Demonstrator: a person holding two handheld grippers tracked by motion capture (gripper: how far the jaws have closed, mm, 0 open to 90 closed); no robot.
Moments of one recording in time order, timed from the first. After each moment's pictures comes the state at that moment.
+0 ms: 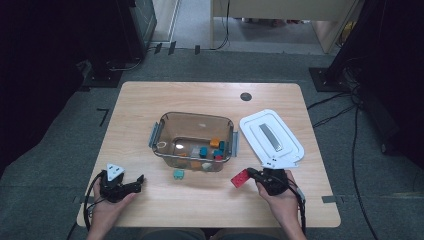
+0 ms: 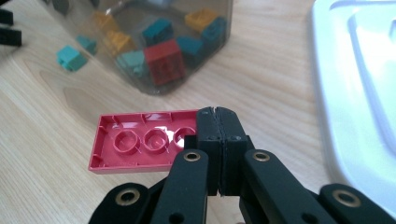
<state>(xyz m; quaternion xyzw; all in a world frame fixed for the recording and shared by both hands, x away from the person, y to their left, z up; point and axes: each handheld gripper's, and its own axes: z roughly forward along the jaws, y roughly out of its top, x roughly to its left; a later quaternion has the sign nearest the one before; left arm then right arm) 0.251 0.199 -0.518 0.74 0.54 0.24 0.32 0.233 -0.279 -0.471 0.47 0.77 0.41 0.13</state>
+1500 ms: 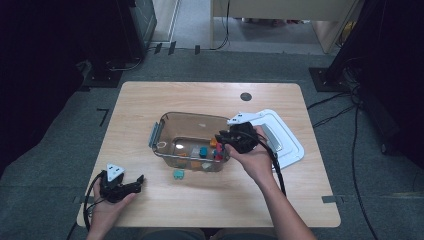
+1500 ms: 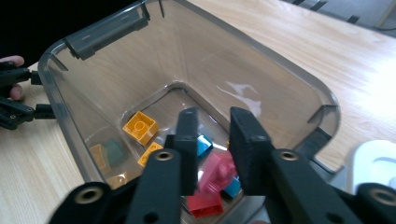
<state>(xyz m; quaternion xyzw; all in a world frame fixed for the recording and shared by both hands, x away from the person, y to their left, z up) 0.248 0.200 -0.518 0.74 0.54 0.24 0.33 0.315 -0.198 -0.380 0.40 0.80 0.42 0.13</state>
